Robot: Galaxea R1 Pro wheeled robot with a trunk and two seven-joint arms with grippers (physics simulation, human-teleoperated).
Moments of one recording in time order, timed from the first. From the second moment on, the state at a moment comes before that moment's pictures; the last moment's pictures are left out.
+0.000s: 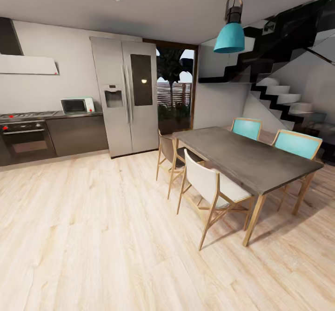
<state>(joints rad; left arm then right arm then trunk) 0.00 0.00 0.00 0.00 0.00 0.00 0.00 0.00 0.00 0.00 0.00 0.00 0.00 0.00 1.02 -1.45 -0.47</state>
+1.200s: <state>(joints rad) 0.03 -0.05 0.00 -0.75 -0.01 -0.01 0.00 -0.10 -0.06 0.00 -0.52 0.01 -0.01 0.00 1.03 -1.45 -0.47</state>
